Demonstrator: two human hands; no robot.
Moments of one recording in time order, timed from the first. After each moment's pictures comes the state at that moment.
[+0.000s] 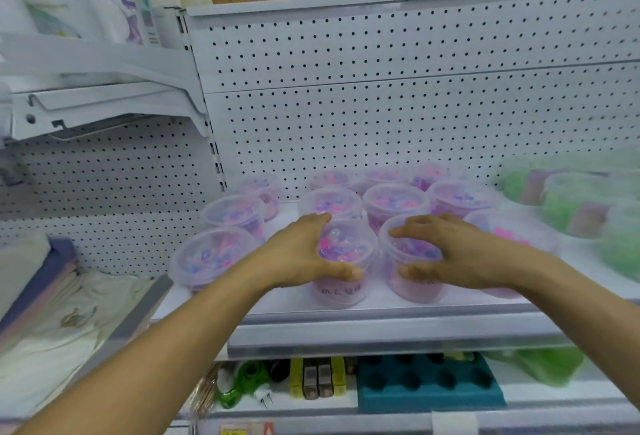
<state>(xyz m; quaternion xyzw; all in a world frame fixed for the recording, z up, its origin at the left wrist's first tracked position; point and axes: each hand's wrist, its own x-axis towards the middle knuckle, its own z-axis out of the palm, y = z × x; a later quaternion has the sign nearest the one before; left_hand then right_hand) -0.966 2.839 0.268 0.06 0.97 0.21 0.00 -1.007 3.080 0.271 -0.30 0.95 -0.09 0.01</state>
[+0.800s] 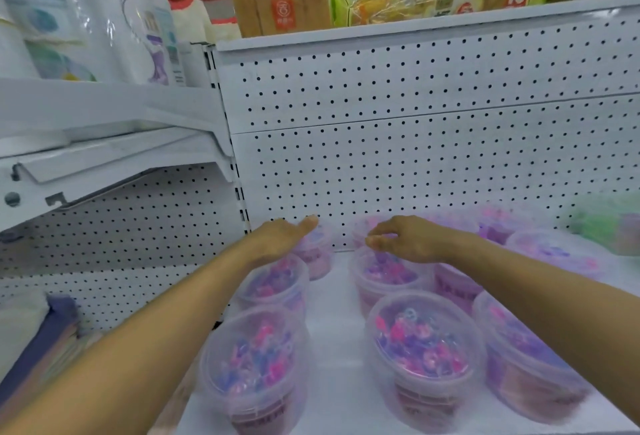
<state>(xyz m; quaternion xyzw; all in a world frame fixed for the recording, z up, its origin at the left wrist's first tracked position) -1.111 2.697 0.294 -0.09 0.96 0.25 0.02 -1.159 2.937 0.284 -0.26 0.95 -0.18 0.06</state>
